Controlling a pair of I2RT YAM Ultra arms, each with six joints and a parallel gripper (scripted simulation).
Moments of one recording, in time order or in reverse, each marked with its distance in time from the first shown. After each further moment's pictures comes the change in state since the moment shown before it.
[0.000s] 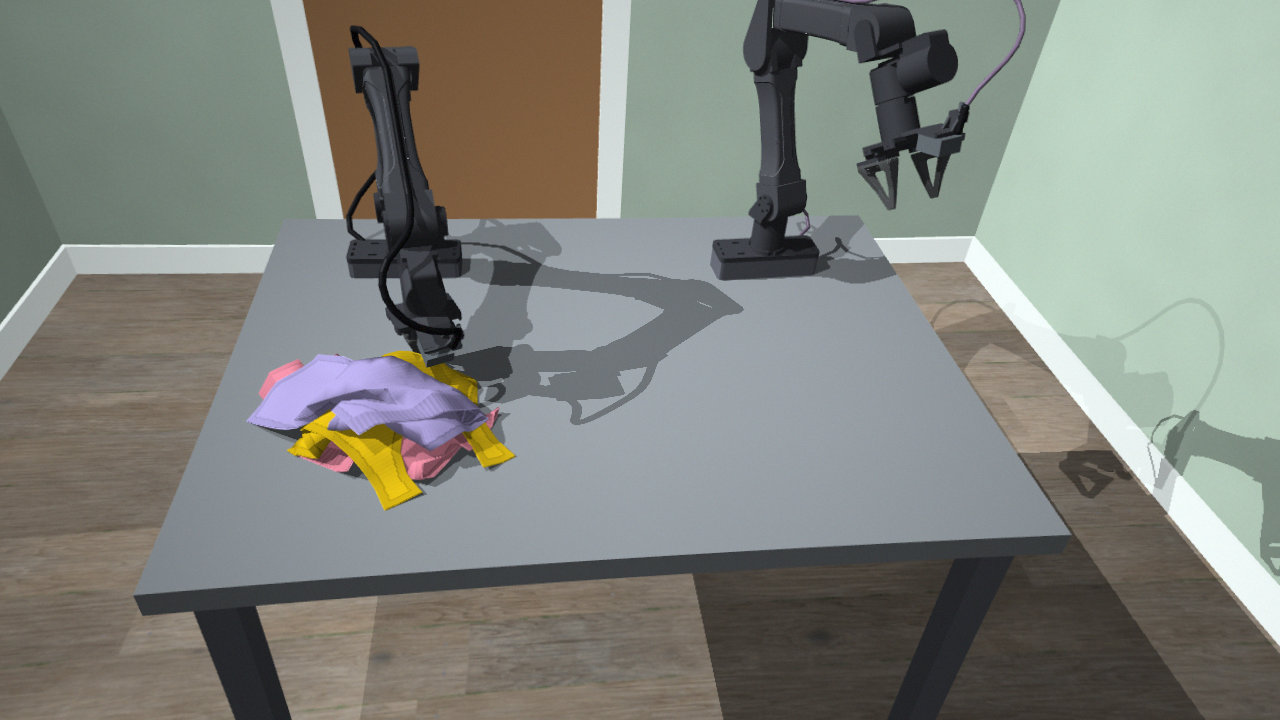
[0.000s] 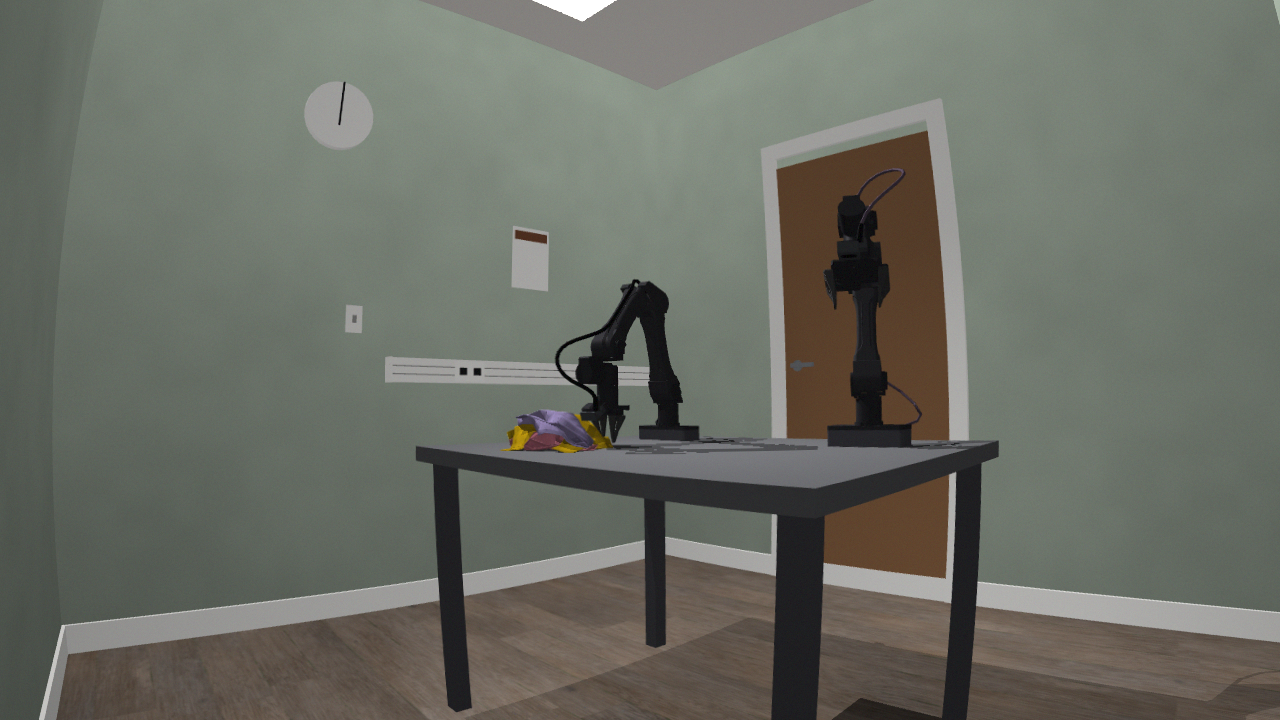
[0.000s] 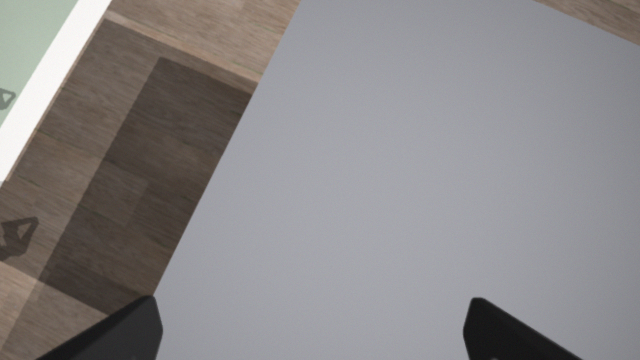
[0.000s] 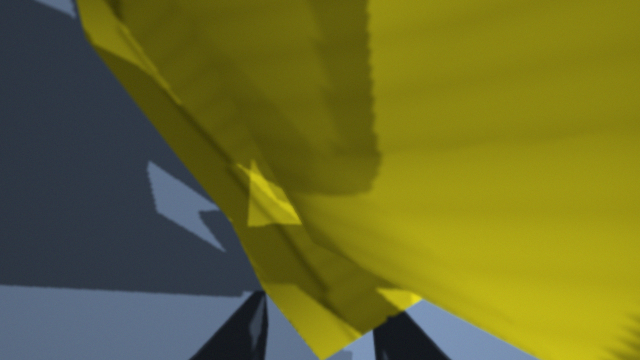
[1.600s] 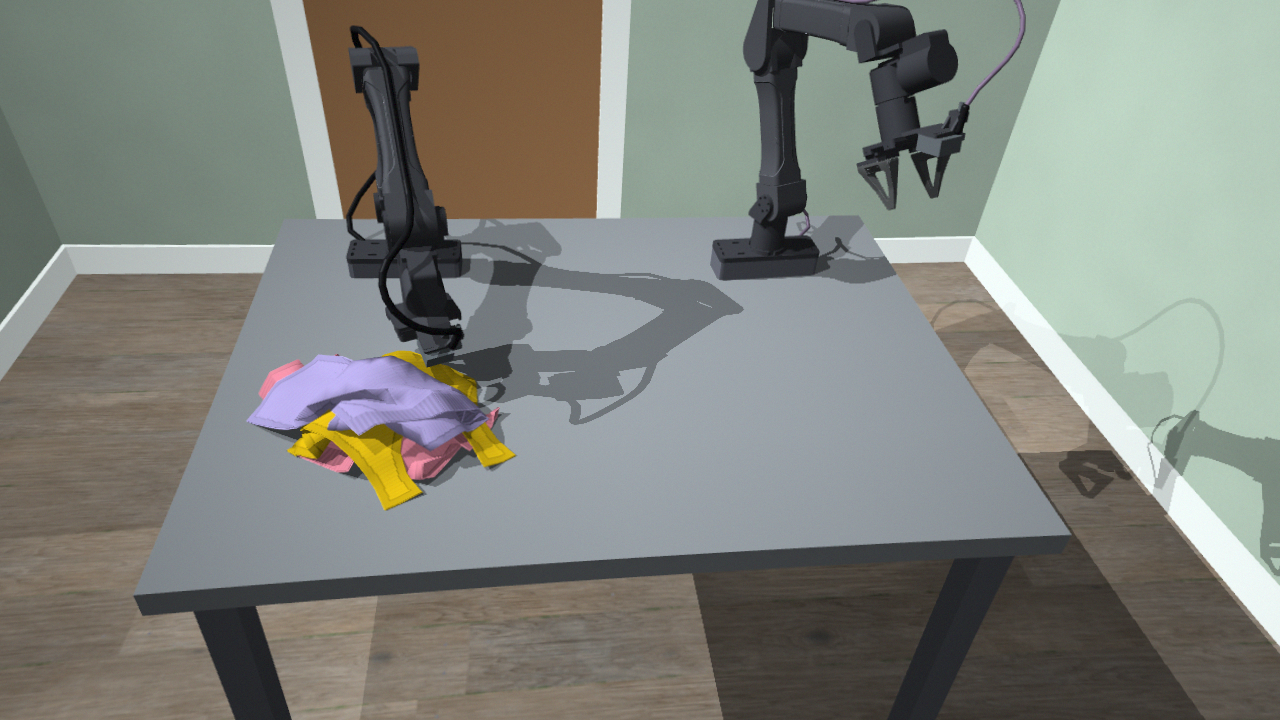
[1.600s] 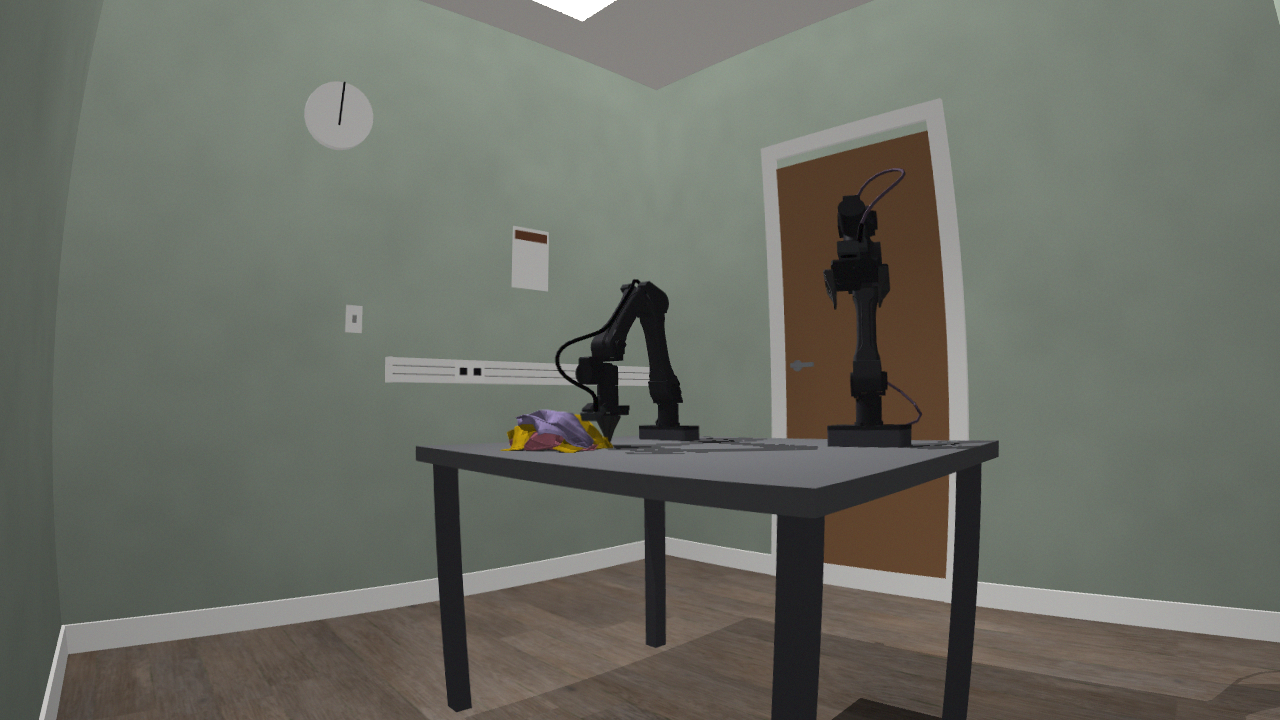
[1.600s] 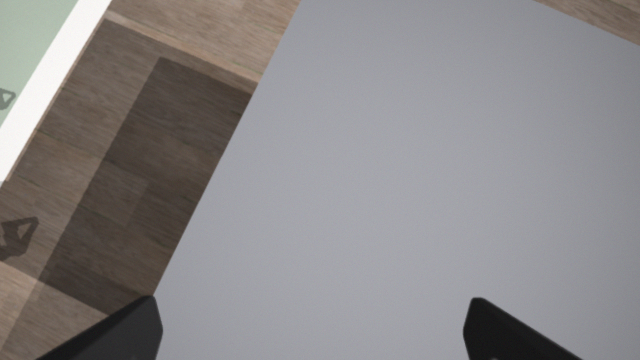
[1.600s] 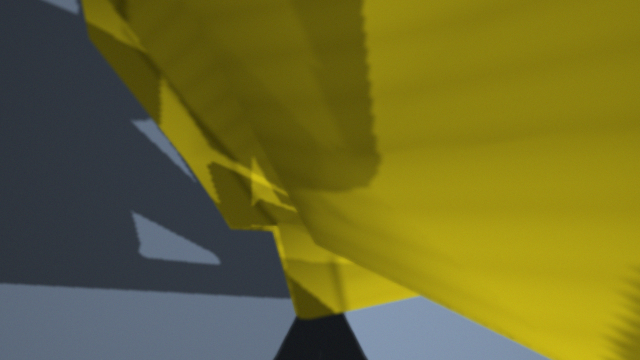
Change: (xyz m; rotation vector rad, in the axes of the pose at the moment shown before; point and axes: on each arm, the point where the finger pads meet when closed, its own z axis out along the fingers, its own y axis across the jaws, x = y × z) left arm 0.000 0.000 0.000 0.000 0.000 0.000; right arm 0.001 0.000 0.000 -0.001 0.004 0.000
